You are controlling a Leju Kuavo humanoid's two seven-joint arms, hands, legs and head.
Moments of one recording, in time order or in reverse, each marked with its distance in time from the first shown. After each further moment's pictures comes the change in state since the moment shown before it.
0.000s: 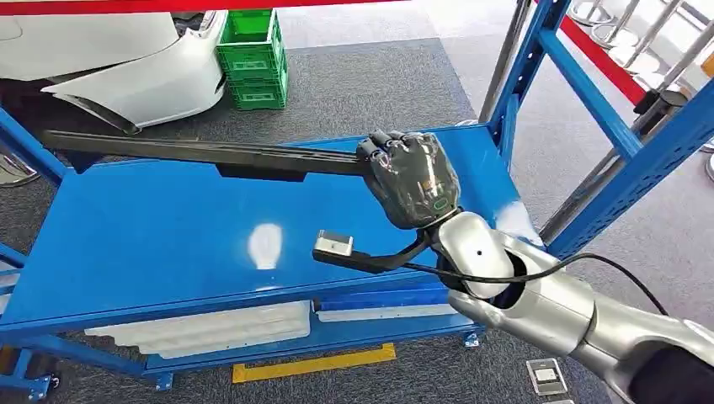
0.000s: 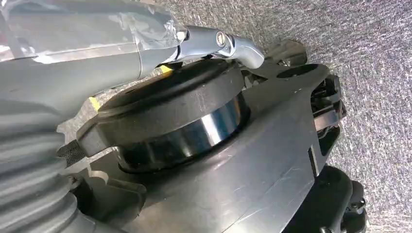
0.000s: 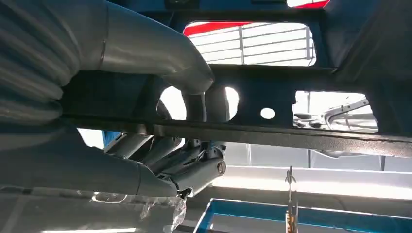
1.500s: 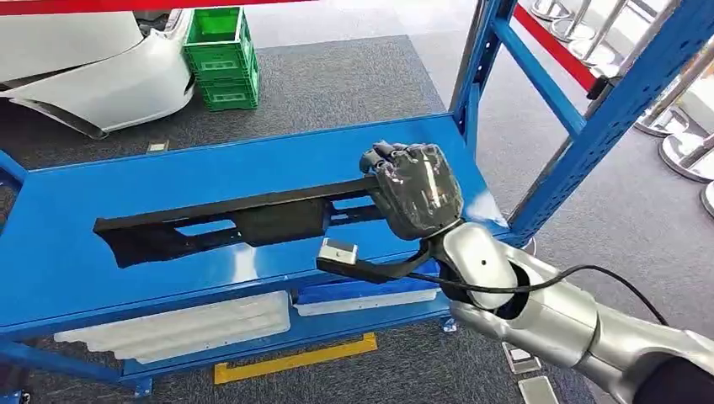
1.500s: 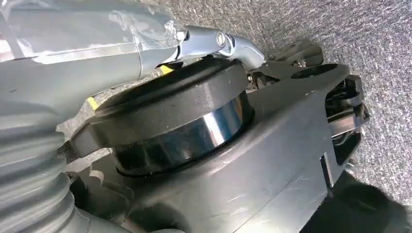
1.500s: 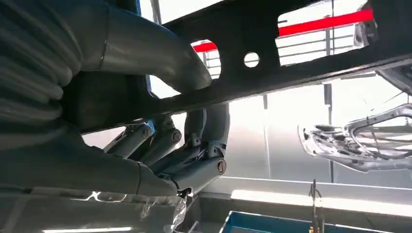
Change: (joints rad) left arm -0.005 -0.013 0.000 0.000 -0.003 0.025 0.003; right arm 0.037 -0.014 -0.003 -0.029 -0.041 -0.005 0.016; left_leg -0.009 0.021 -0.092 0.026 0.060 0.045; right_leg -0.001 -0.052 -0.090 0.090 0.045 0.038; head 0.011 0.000
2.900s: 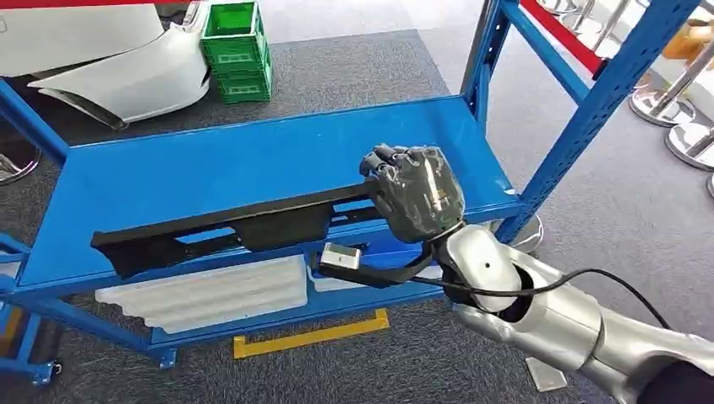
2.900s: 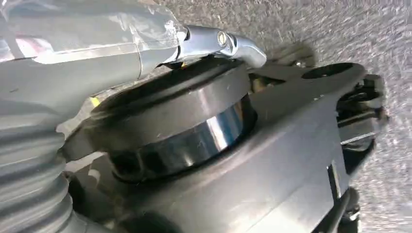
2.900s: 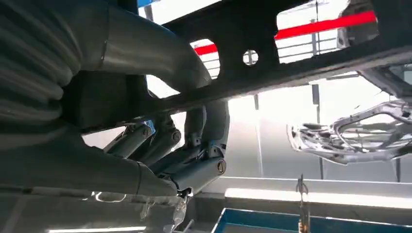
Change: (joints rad) left arm -0.007 0.002 0.000 0.002 -0.011 -0.010 0.003; right arm 0.018 -0.004 -0.012 -0.022 -0.009 0.004 -0.023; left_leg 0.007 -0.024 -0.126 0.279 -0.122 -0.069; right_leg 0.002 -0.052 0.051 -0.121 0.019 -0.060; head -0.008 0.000
